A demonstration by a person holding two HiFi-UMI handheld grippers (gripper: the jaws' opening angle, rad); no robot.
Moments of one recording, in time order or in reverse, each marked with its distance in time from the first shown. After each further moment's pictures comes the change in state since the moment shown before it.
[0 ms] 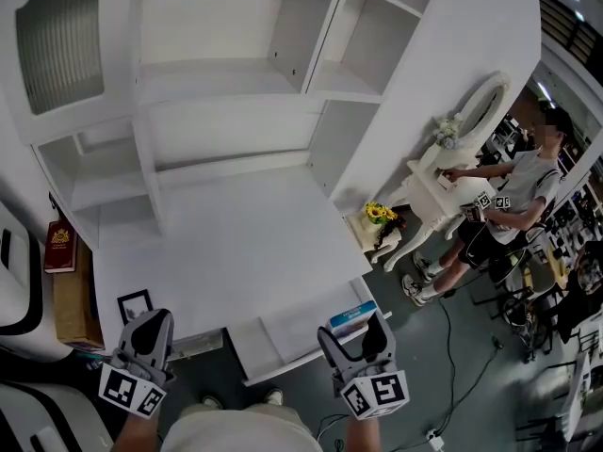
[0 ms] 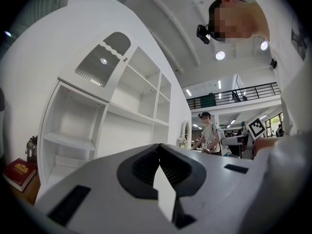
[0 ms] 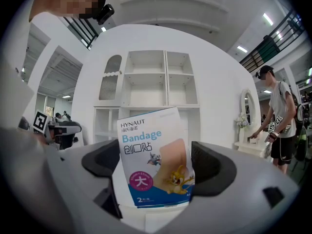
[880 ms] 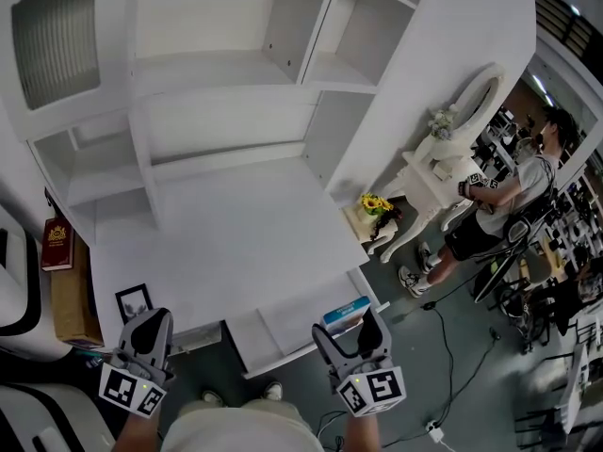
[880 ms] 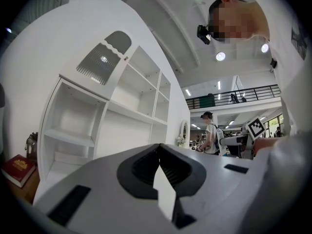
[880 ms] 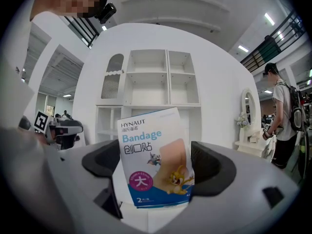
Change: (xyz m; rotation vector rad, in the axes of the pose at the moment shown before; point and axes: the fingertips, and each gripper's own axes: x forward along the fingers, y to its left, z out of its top) left arm -0.010 -0.004 -0.006 -0.019 0.008 -0.016; right arm -0.008 0.014 -0.005 -0.008 0.014 0.005
